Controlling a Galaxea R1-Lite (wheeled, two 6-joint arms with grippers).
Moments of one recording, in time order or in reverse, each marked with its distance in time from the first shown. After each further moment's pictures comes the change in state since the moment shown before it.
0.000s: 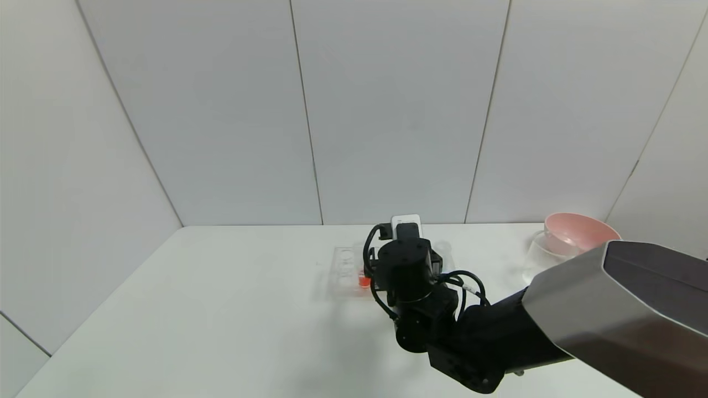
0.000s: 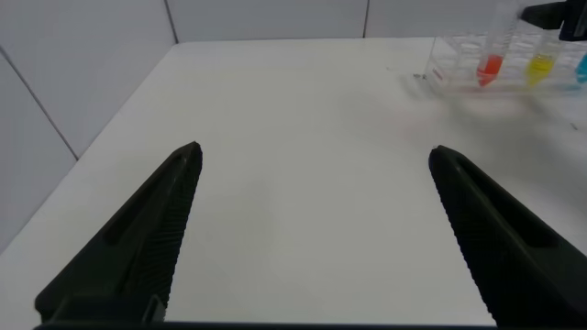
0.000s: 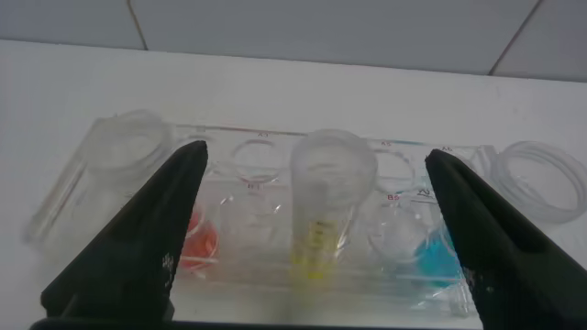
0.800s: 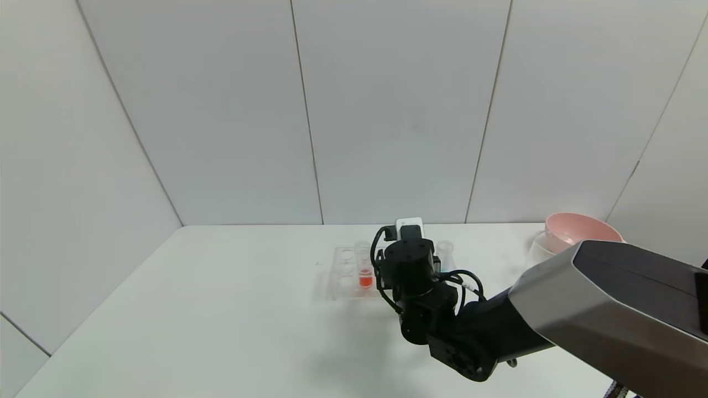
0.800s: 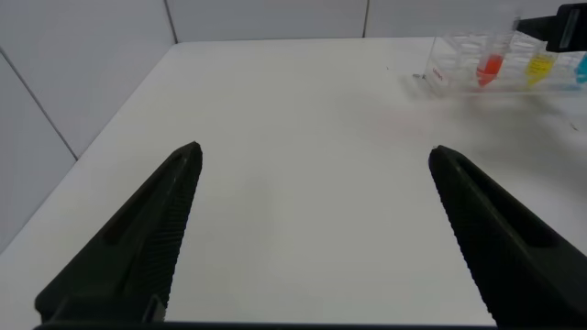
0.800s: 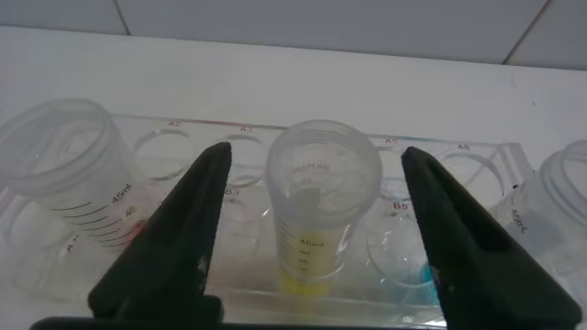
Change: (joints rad) left arm 0.000 0.000 0.000 0.000 0.000 0.000; right arm -0.049 0.048 -0.015 -0.017 0.042 0.001
